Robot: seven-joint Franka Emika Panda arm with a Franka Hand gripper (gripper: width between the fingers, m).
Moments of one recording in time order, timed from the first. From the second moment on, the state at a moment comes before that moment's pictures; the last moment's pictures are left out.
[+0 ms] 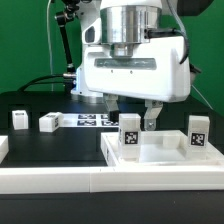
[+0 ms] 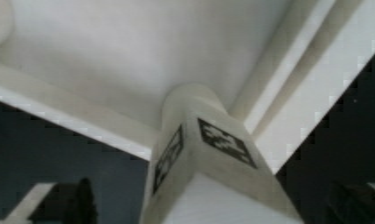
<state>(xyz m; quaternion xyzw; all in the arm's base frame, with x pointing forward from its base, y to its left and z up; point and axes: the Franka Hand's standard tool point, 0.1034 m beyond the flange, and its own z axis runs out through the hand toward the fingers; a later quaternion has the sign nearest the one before) 0.620 0.007 0.083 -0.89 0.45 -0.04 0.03</state>
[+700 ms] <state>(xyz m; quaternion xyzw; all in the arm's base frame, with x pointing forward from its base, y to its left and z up) 0.620 0.009 0.083 -0.97 0.22 -0.05 0.01</state>
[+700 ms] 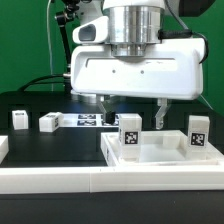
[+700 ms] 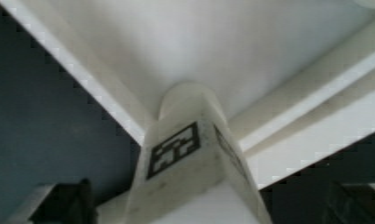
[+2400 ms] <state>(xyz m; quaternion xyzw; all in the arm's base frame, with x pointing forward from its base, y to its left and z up) 0.620 0.003 0.084 -0.99 0.14 -0.05 0.00</state>
